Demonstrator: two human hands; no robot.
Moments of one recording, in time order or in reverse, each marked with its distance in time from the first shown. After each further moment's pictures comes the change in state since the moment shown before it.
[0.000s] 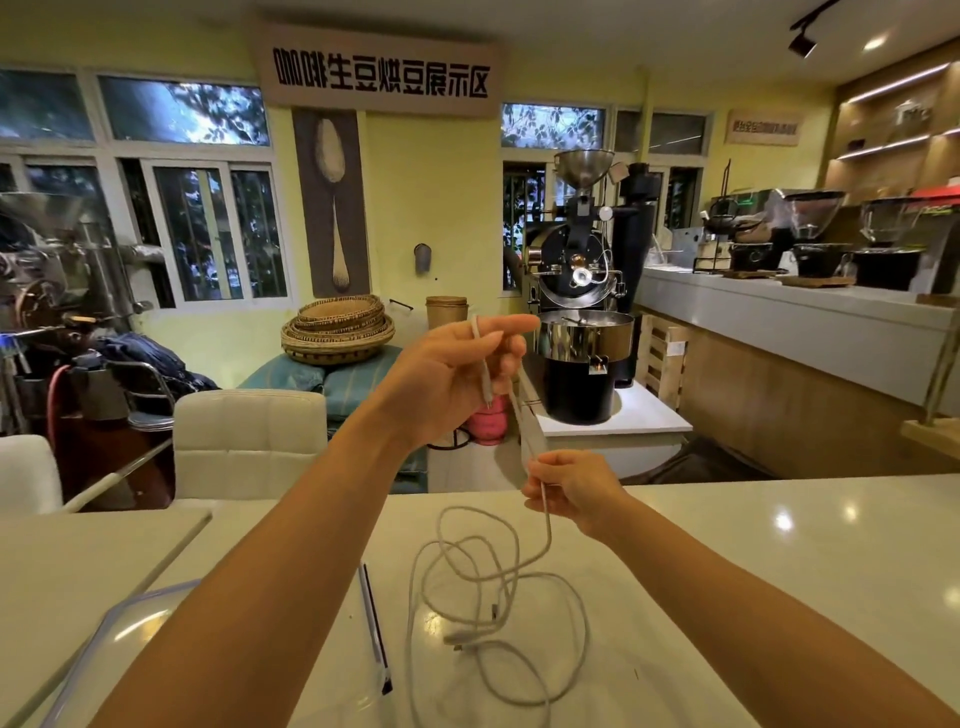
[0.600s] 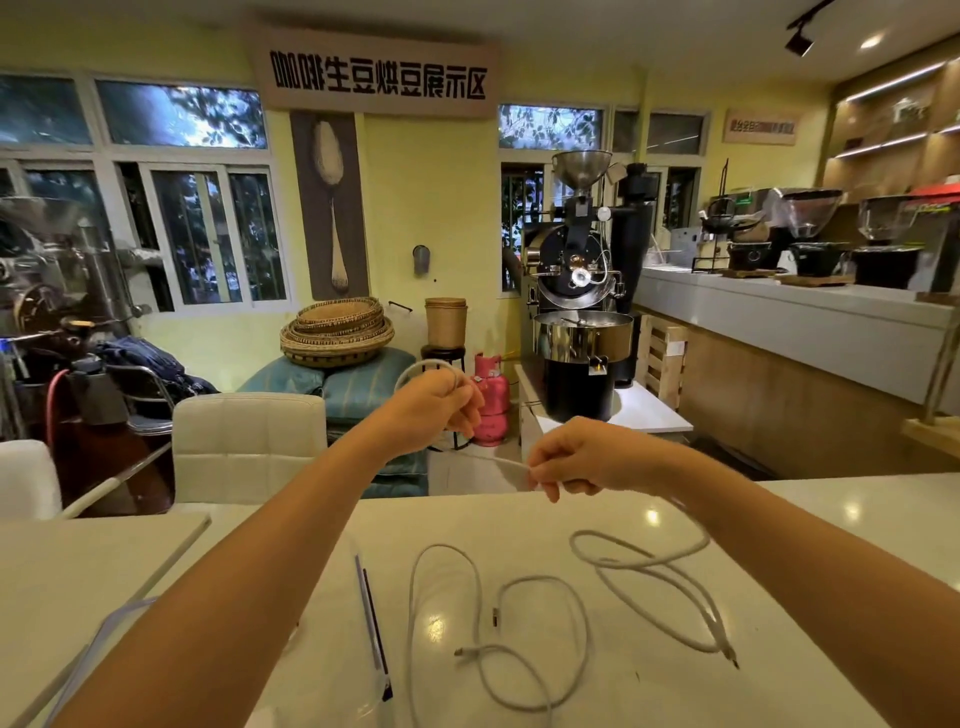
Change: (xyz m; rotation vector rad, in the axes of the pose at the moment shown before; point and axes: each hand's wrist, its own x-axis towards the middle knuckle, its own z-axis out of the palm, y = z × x) left_hand 0.008 -0.026 -0.039 0.899 0.267 -0.184; right_hand -0.039 -0.065 -0.014 -0.878 -0.502 -0.247
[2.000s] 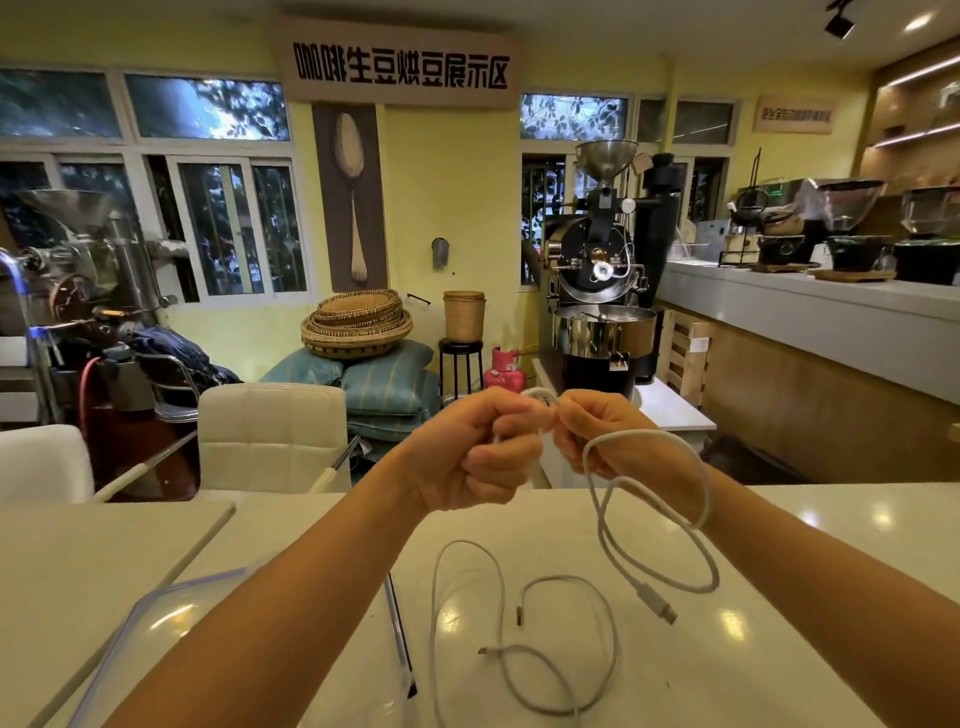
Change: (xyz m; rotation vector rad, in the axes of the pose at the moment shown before) left_hand -0.036 0.012 0.014 -1.246 -1.075 -0.072; right_hand 0.025 0.015 0.008 0.472 0.113 -0.475
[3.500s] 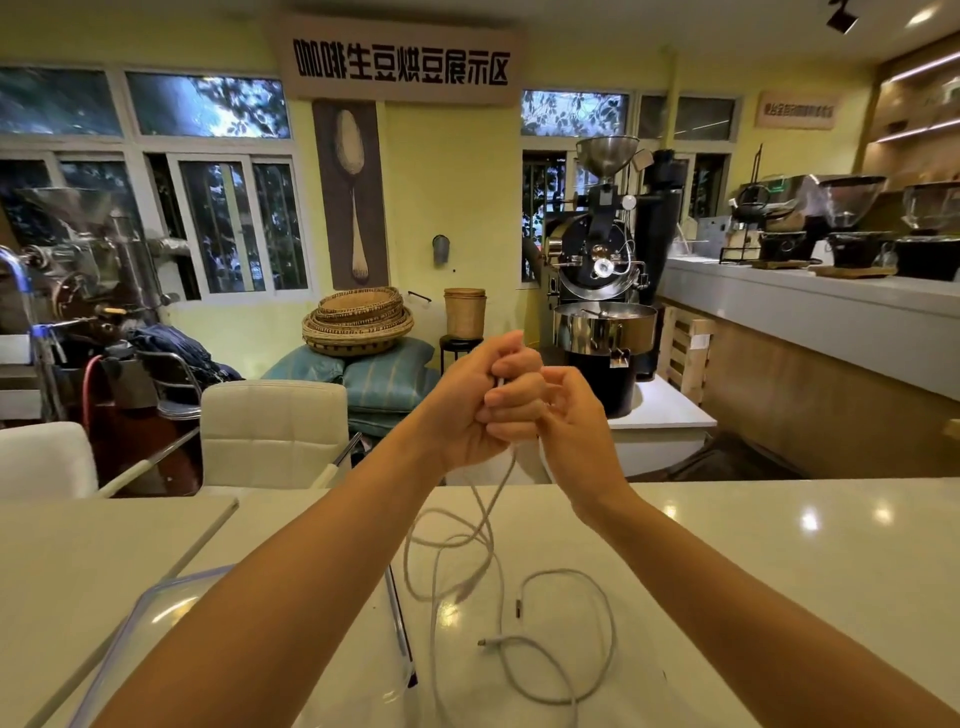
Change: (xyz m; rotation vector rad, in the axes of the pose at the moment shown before) left_hand 0.015 0.017 0.004 -0.092 0.225 0.209; right_hand 0.010 -0.008 0.058 -0.005 0.590 -0.062
